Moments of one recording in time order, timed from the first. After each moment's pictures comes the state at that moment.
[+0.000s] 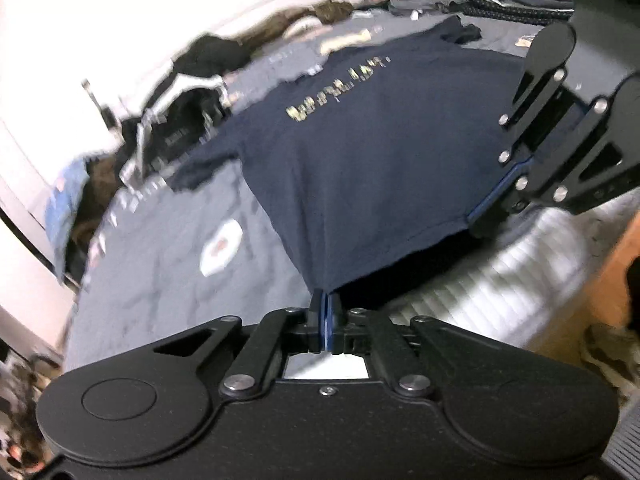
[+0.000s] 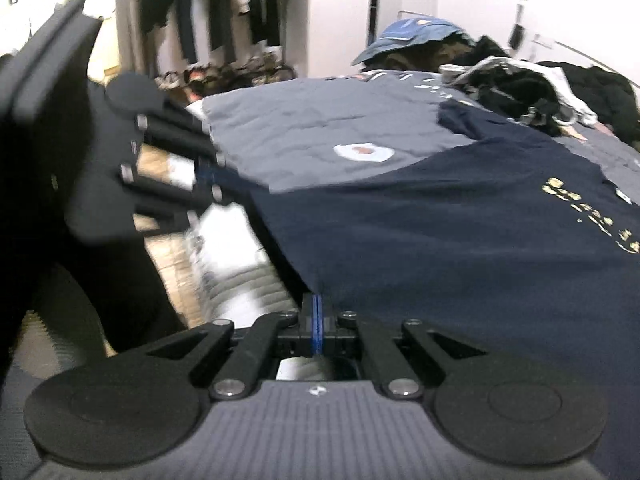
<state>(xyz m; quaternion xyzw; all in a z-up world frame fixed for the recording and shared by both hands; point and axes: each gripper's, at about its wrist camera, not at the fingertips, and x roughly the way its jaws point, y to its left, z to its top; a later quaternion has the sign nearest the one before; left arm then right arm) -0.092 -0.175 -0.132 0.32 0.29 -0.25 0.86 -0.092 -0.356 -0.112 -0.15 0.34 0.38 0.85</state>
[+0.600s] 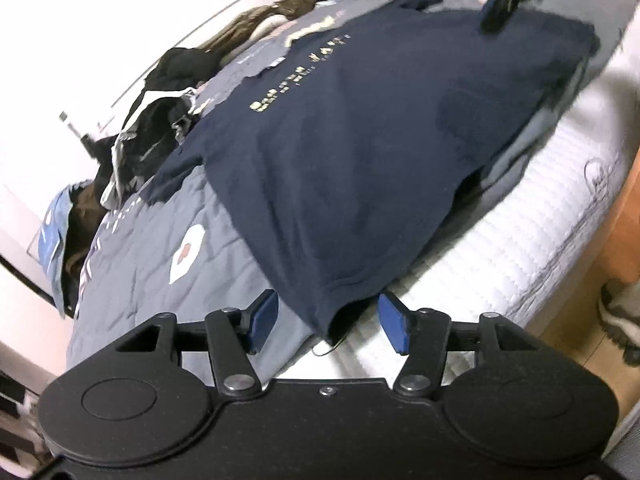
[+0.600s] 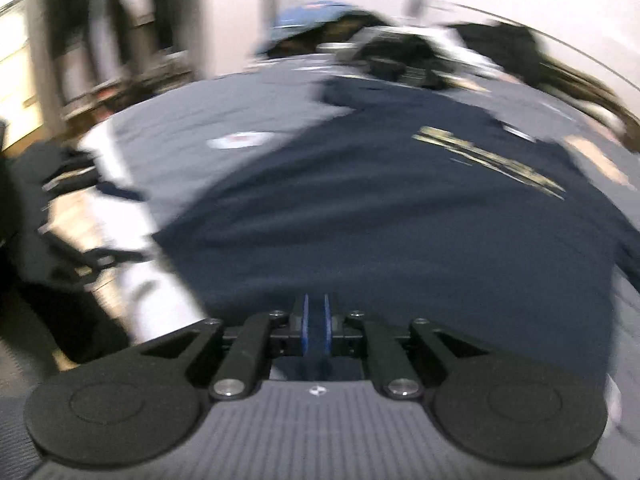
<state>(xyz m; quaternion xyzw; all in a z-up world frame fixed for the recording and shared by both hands) -0.091 -0.204 -0.181 0.39 0.27 -0.26 0.84 -0.092 -0.468 -0.095 -0.09 0.37 0.19 0.90</state>
